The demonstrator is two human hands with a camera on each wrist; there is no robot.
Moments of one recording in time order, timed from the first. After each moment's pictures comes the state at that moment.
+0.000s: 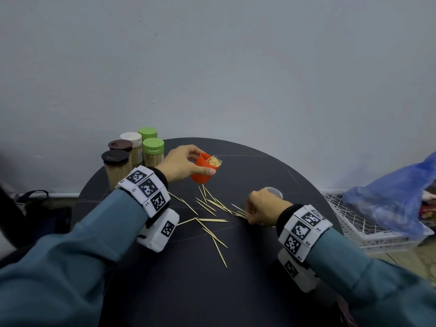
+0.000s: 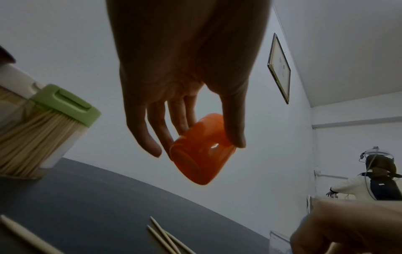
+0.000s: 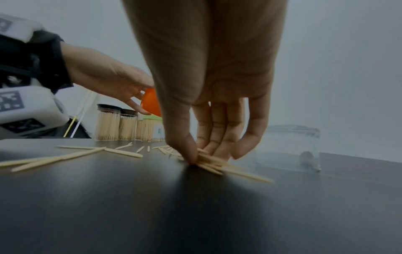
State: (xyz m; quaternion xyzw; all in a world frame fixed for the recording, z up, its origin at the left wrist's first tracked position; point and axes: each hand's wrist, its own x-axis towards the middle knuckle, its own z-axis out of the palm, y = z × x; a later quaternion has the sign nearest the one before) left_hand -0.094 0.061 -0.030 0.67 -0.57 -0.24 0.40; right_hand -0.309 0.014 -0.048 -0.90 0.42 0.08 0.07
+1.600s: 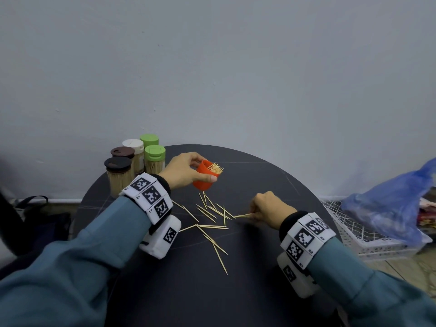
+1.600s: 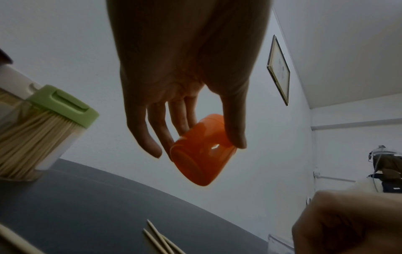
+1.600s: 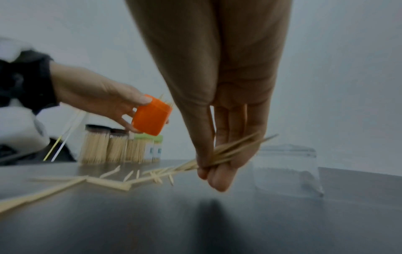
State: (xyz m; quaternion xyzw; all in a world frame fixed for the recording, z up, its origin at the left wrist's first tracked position) left_hand -0.094 0.061 -0.030 0.67 -0.58 -0.24 0.40; right_hand -0.312 0.007 -0.045 -0.89 0.45 0.06 0.07
